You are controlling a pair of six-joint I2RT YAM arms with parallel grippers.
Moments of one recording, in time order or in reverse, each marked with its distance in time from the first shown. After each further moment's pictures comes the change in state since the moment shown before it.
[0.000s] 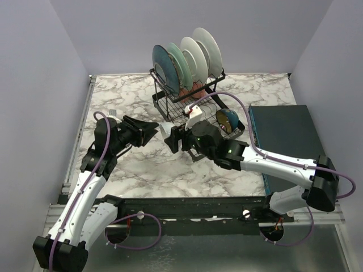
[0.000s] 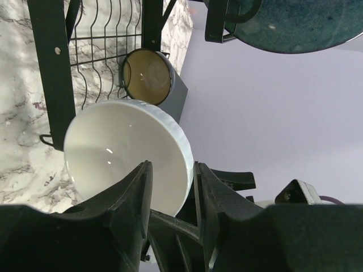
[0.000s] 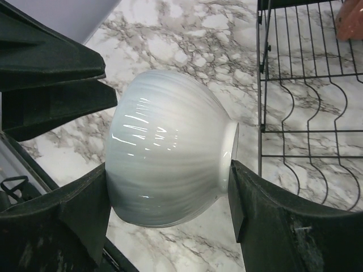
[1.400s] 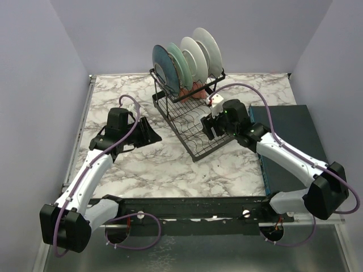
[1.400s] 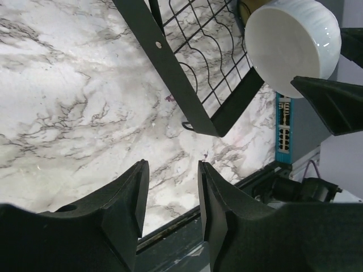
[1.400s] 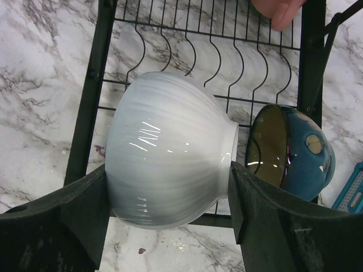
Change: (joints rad) left arm 0.000 0.258 0.113 -0.212 0.096 0.834; right arm -0.459 -0.085 -0.075 -0.223 -0.294 -0.504
